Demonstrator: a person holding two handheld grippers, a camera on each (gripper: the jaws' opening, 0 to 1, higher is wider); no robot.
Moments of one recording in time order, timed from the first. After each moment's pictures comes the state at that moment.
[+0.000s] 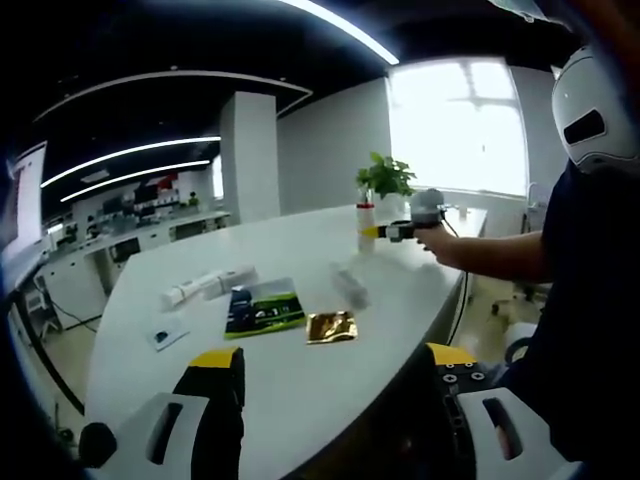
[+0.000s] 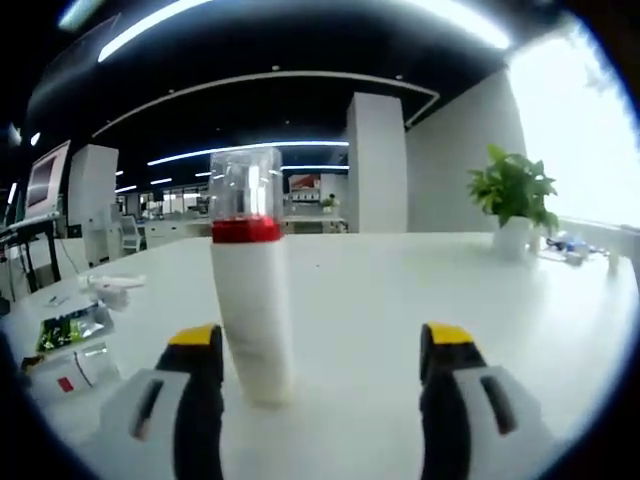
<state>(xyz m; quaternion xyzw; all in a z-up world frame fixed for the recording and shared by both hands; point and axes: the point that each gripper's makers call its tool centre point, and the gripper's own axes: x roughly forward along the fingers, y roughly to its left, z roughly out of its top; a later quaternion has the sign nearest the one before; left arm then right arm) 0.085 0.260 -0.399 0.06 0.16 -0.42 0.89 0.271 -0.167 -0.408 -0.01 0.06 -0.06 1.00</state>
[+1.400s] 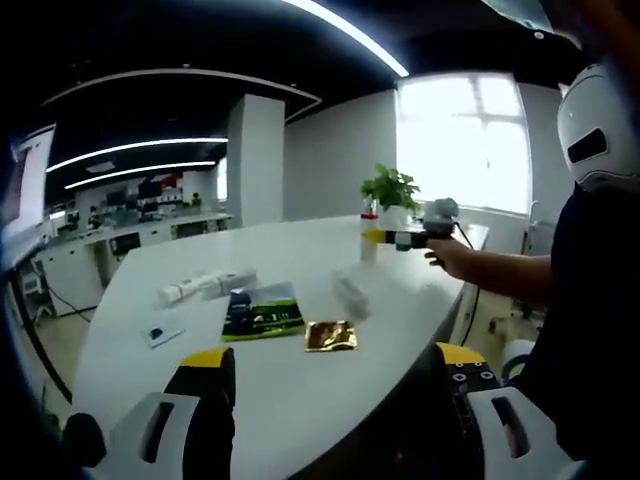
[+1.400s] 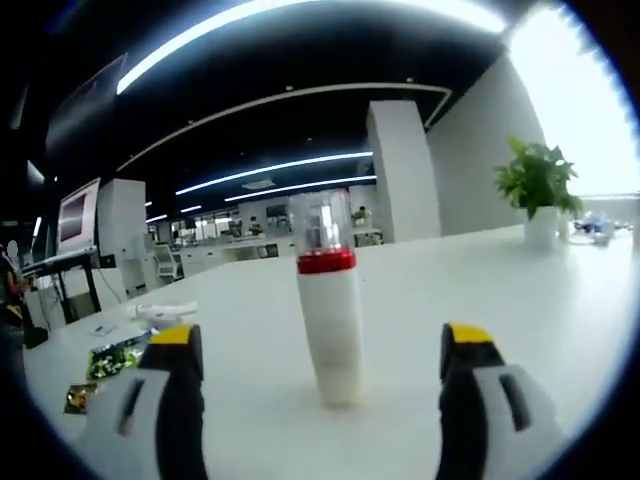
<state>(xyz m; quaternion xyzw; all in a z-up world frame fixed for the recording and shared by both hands) 0.091 0.256 -0.396 0.02 0.15 -0.41 0.90 0.253 -0.119 -0.387 0.03 0.02 0.02 1.00</state>
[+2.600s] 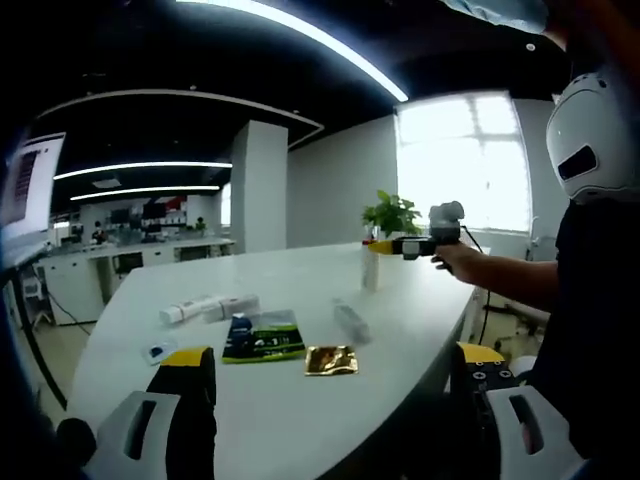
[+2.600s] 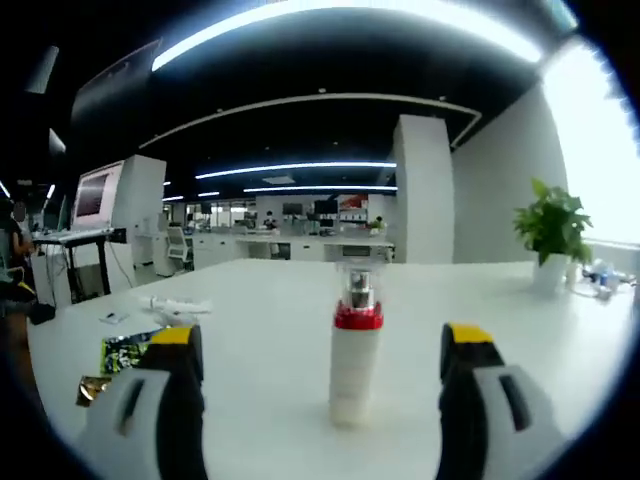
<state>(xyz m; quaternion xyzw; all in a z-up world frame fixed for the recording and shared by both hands) 0.094 0.251 -0.384 0.00 0.09 -0.42 0.90 0.248 -0.099 -0.335 -0.04 0.01 0.05 1.00</state>
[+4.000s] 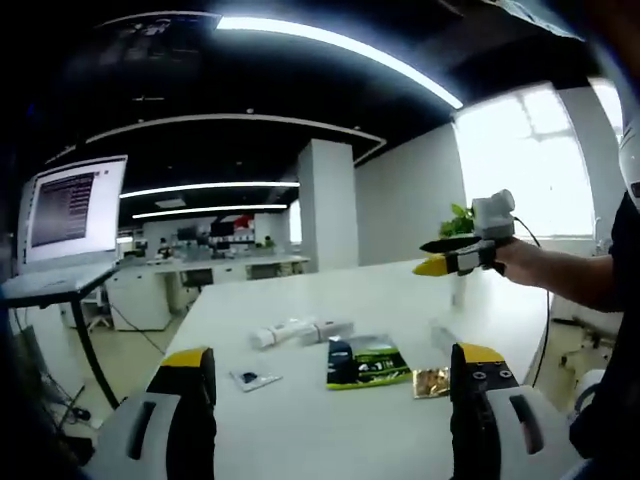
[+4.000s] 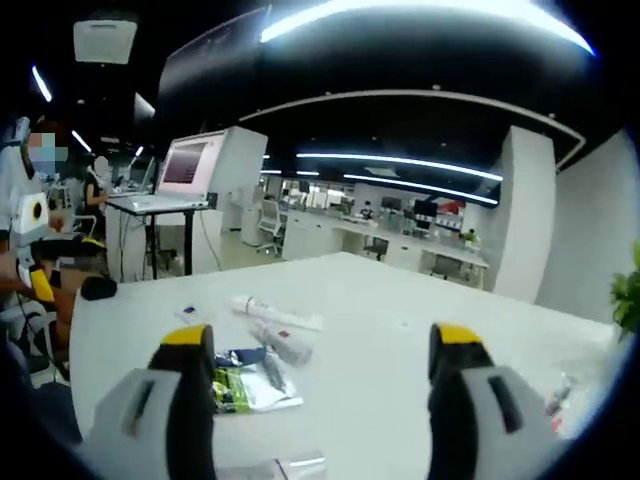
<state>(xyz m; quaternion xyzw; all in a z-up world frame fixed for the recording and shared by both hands) 0.170 0.319 -0.359 0.01 0.04 -0.27 0.96 0.296 0.074 -0.321 -0.13 0.04 0.27 0.95</state>
